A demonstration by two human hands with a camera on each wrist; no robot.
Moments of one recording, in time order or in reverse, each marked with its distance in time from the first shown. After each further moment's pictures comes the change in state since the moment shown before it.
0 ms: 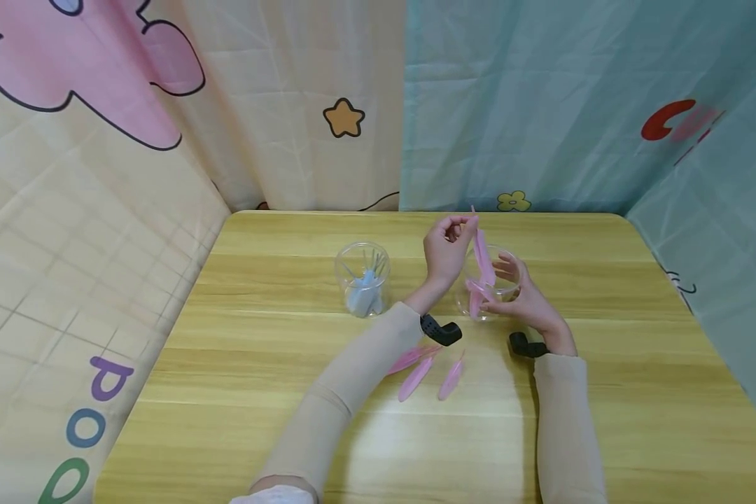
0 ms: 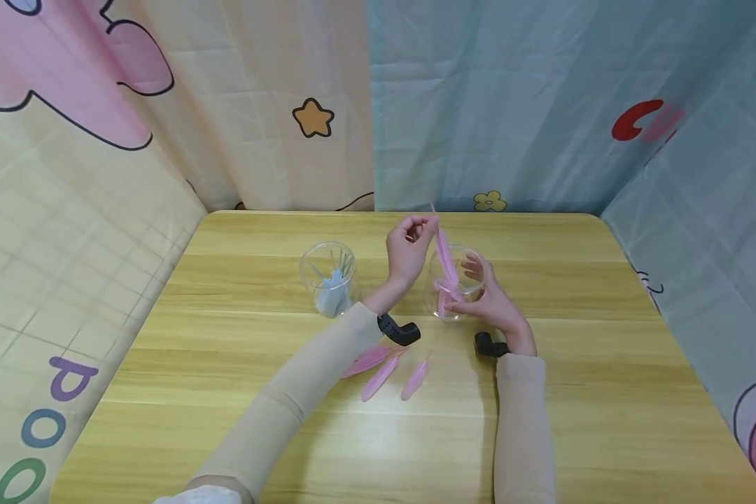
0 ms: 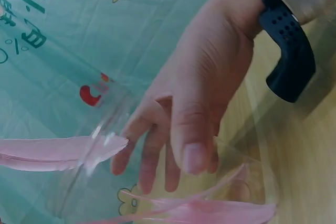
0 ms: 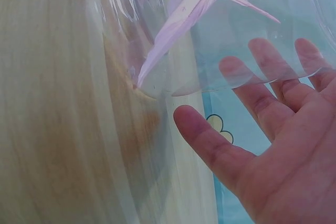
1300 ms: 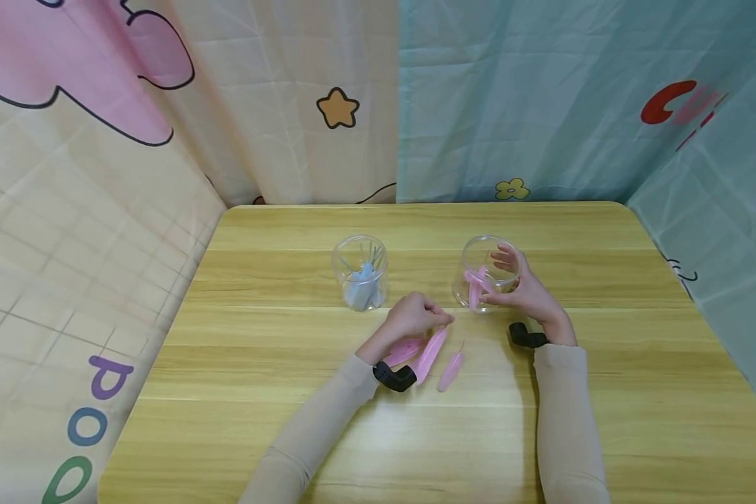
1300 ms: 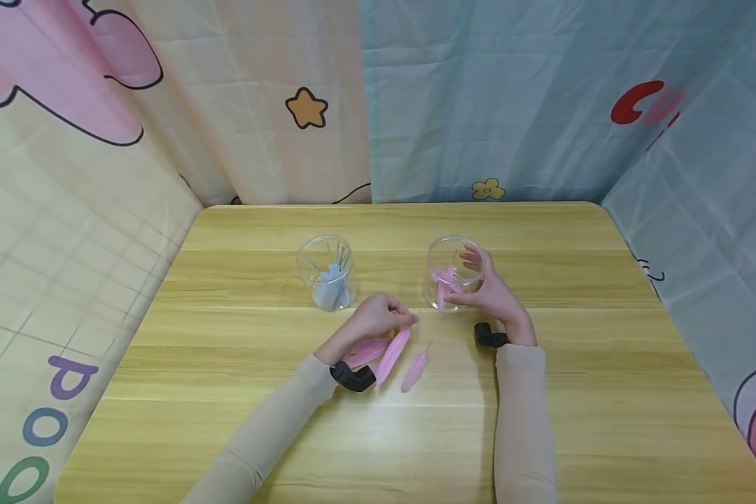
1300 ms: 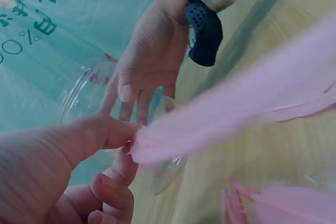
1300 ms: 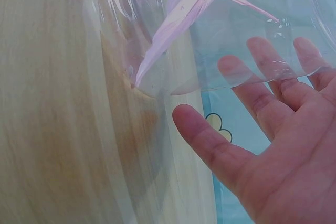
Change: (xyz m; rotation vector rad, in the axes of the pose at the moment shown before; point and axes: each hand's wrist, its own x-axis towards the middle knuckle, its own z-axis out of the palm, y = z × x) left_hand -0.075 -0.006 -0.087 0.590 -0.767 -0.571; right_hand 0.009 0.031 -0.005 0.018 0.005 -0.055
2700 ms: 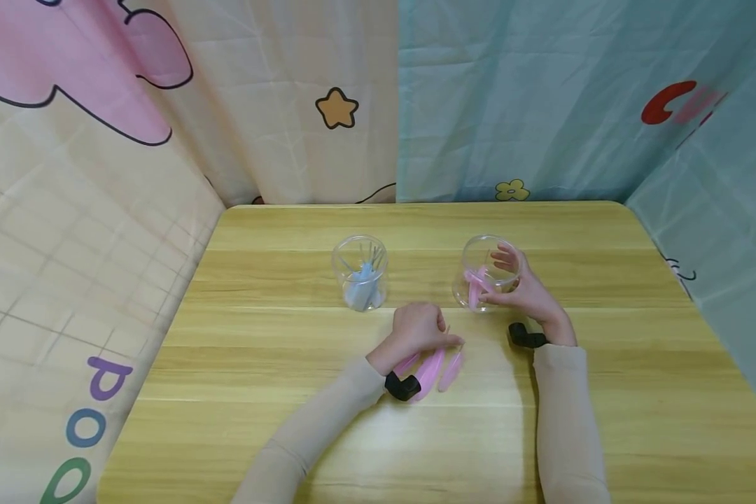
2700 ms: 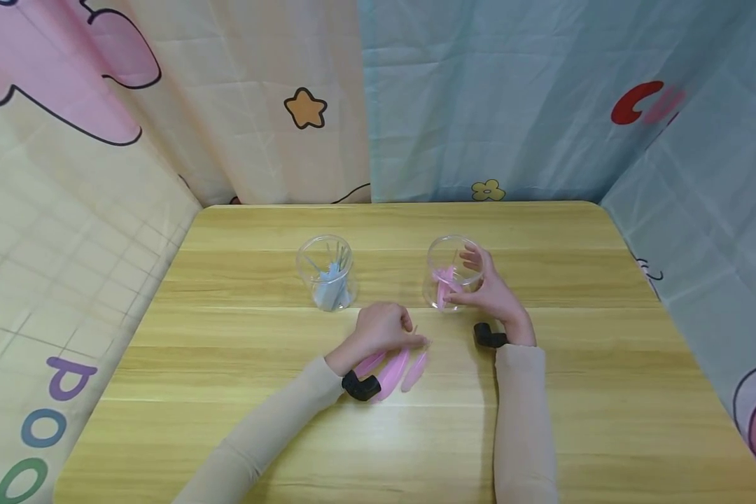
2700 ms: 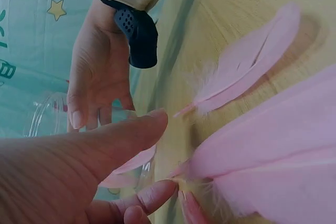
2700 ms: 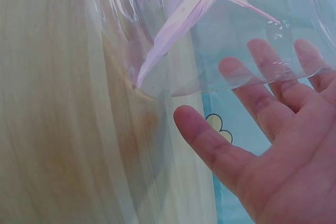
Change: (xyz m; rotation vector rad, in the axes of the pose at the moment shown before) left_hand -0.002 0.004 0.020 0.526 0.072 0.086; right_hand -0.007 -0.036 0.005 -0.009 -0.001 0.023
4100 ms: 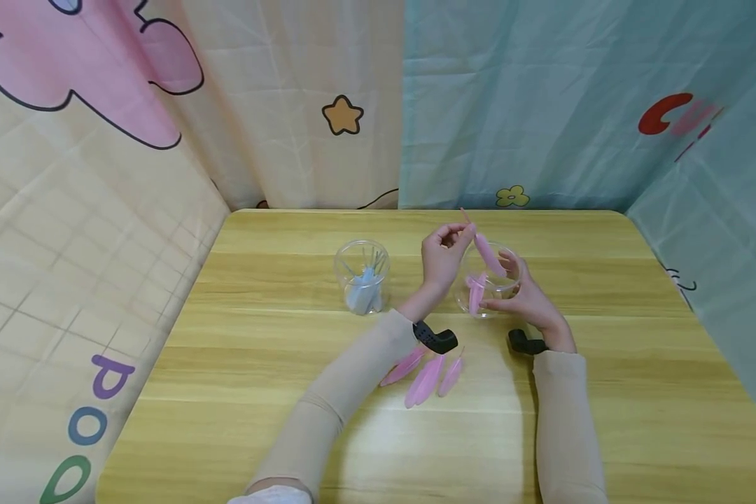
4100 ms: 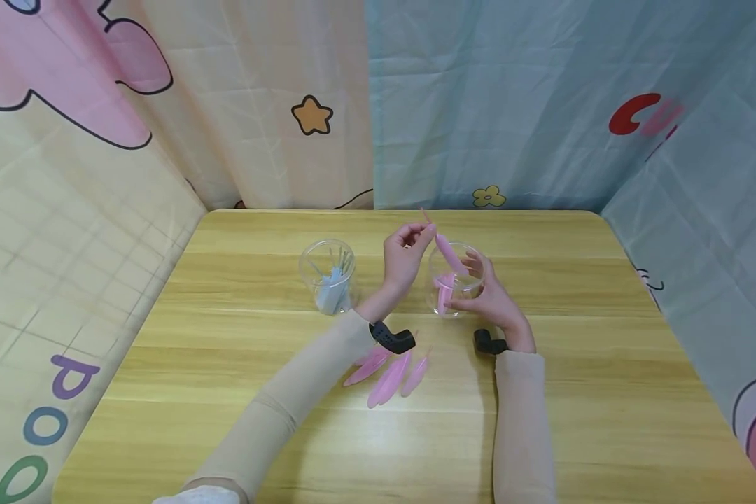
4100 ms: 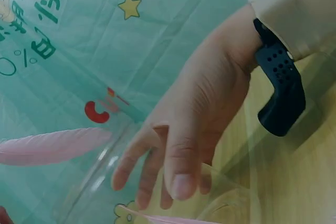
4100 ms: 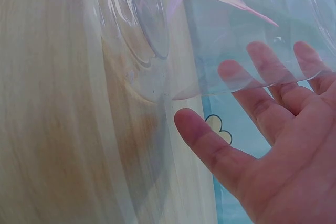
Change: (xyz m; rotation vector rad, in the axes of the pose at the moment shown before) left_hand 0.076 0.047 -0.052 -1.228 0.754 0.194; right_hand 0.006 0.035 -0.005 -0.048 0.025 0.076
